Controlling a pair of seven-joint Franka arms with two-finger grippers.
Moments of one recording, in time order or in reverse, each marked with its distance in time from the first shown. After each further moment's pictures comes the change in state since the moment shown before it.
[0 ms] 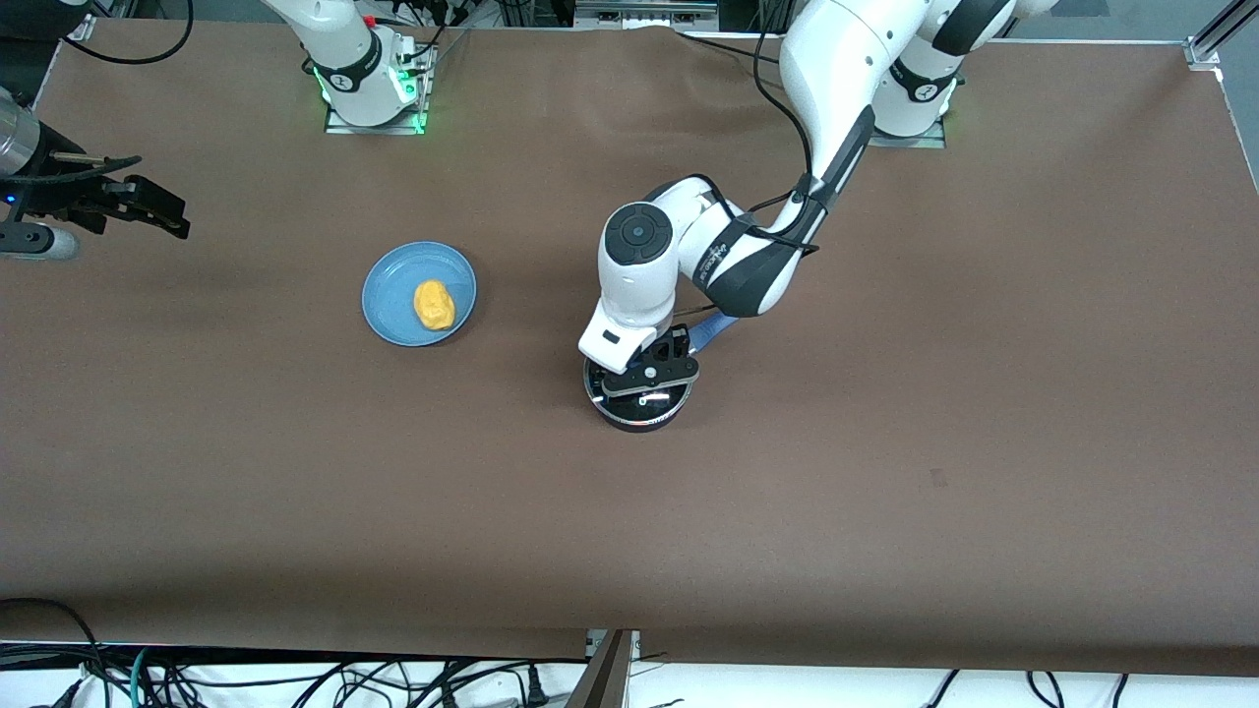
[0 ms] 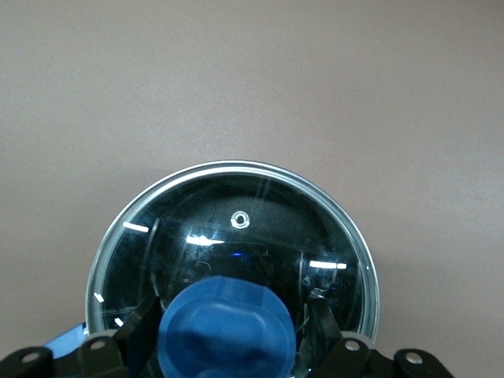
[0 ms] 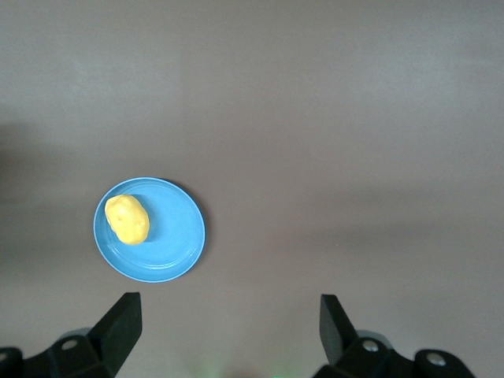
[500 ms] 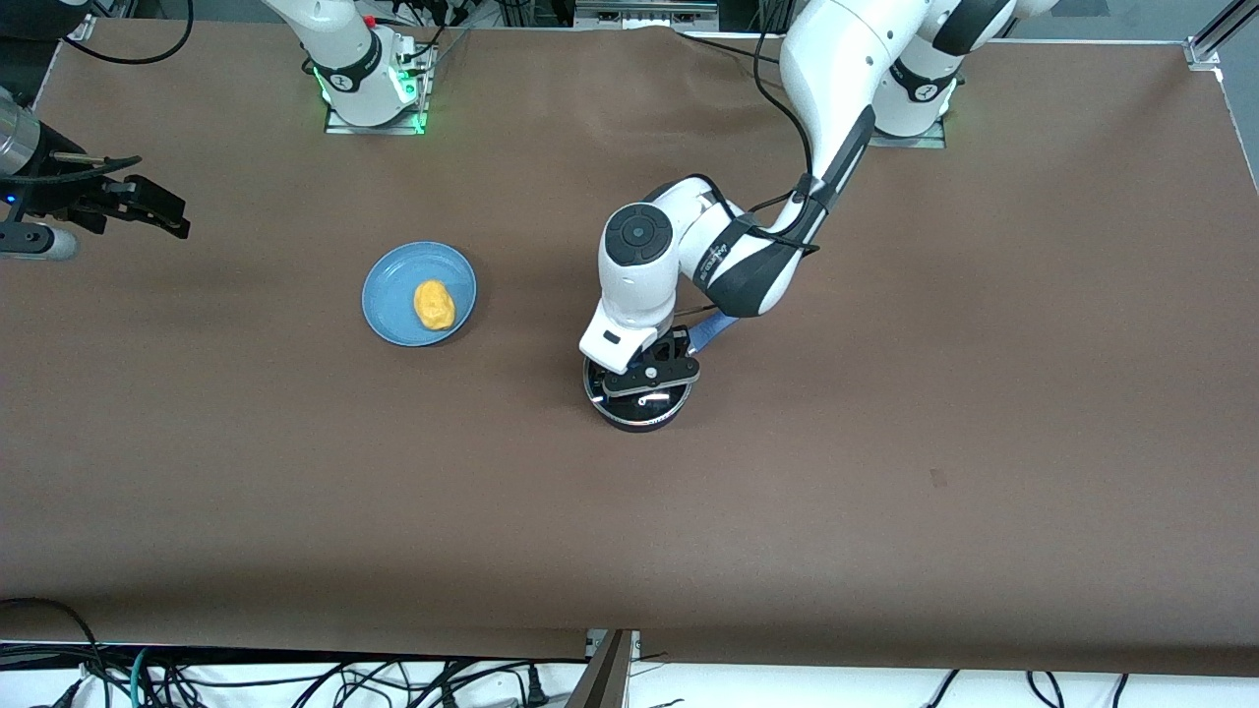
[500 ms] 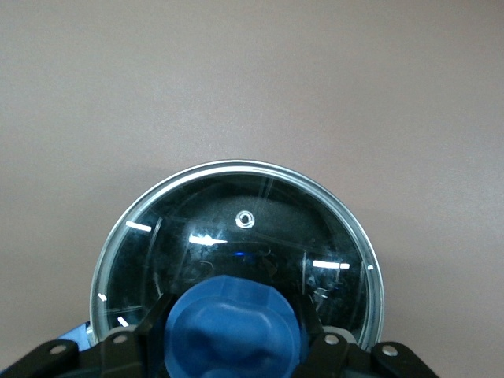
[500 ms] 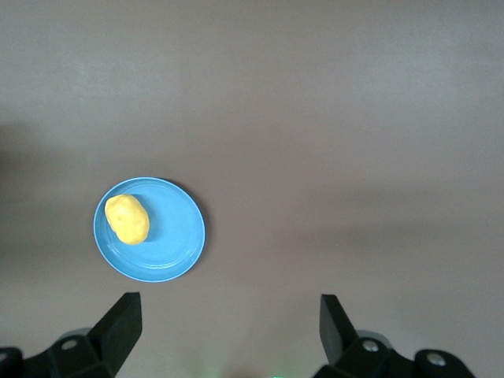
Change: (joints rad) left arm 0.000 -0.001 0.001 0.000 0.000 -0.005 0.000; right arm 0.000 0.000 0.000 0.000 0.000 0.000 0.000
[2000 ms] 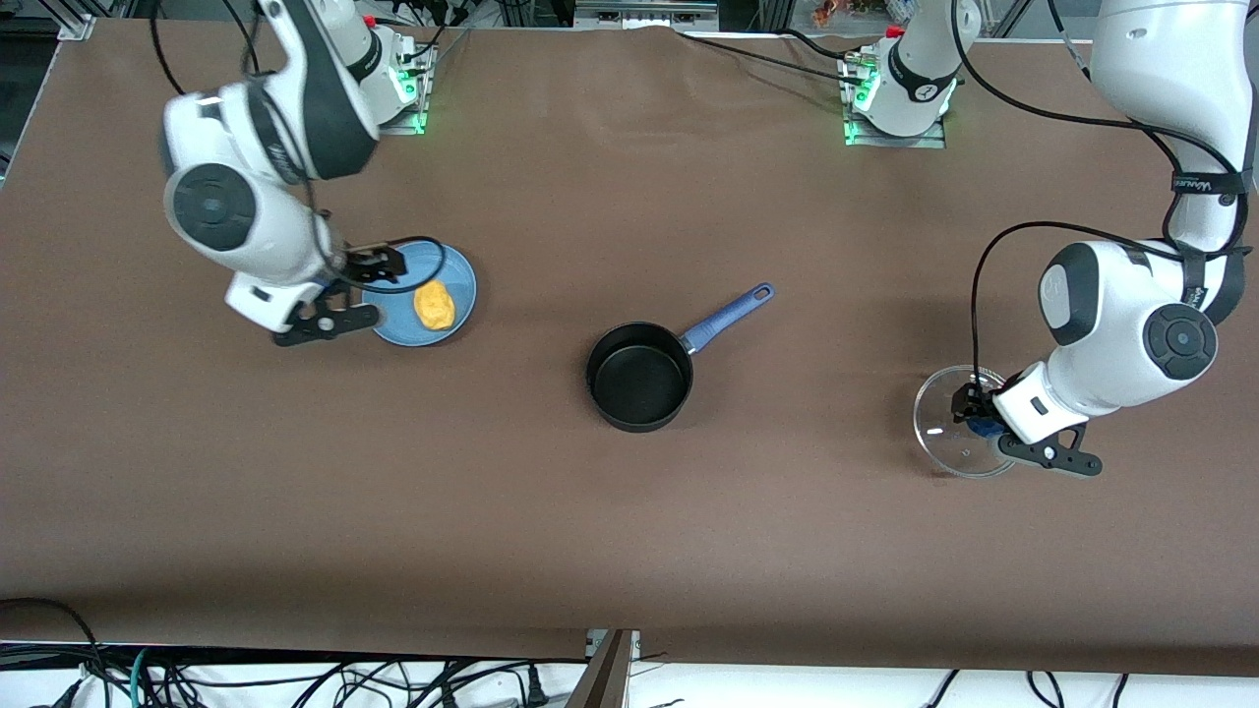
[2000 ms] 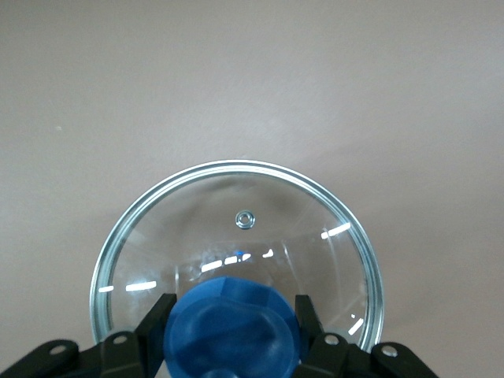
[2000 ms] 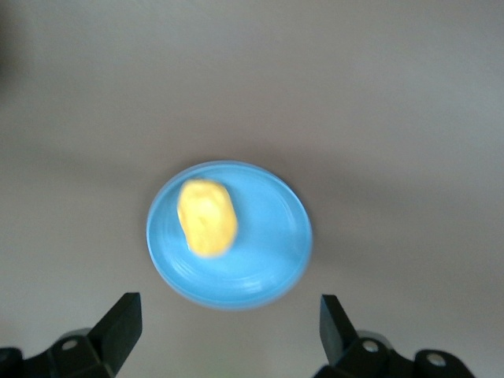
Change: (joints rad) left arm 0.661 -0.337 0.121 -0.572 -0.208 0.188 1.325; right arm 0.308 0.236 0.036 -0.221 0.015 0.344 0.007
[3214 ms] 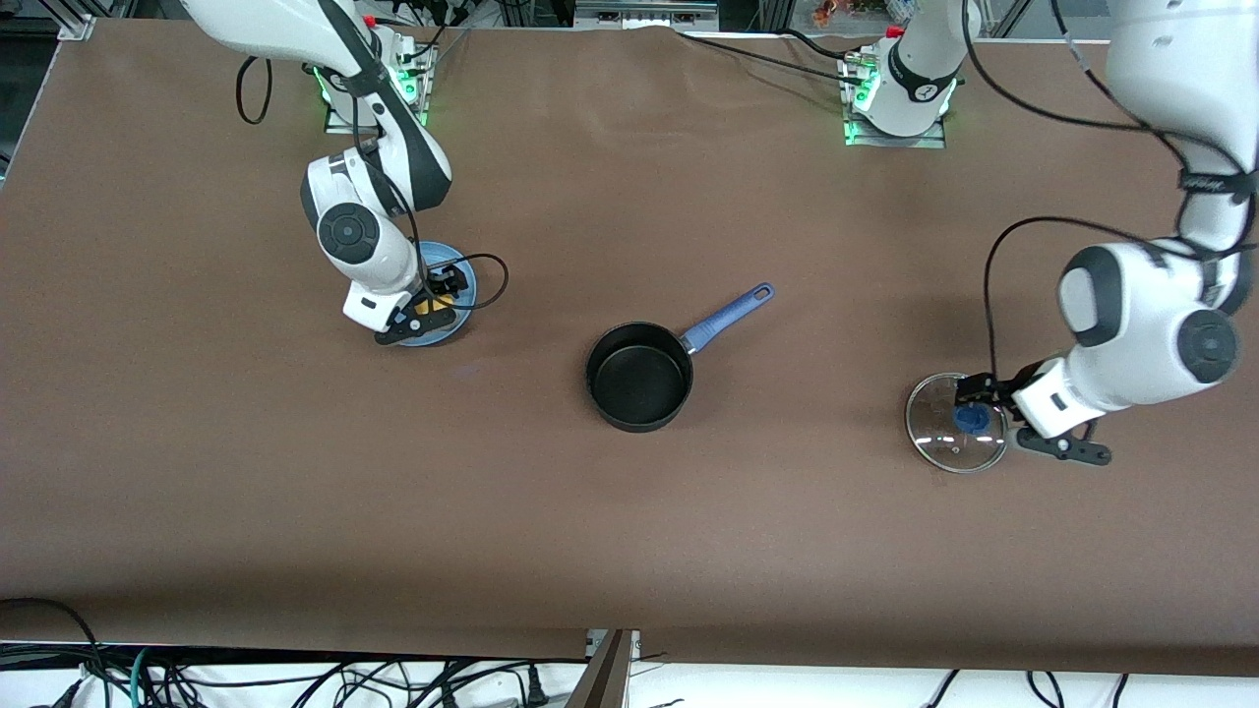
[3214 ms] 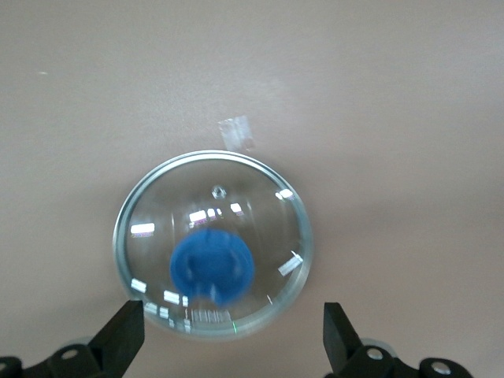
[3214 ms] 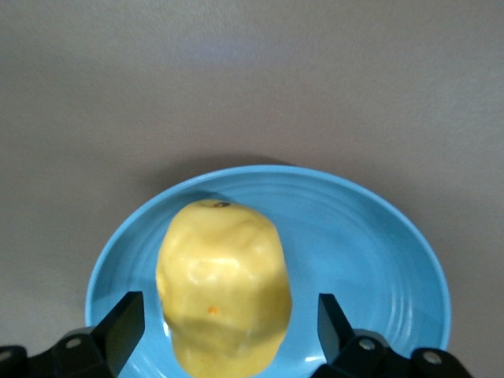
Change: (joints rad) left arm 0.032 -0.040 -0.004 0.091 -0.052 -0.256 -0.013; right arm 0.010 0.141 0.030 -0.324 0.000 0.486 -0.001
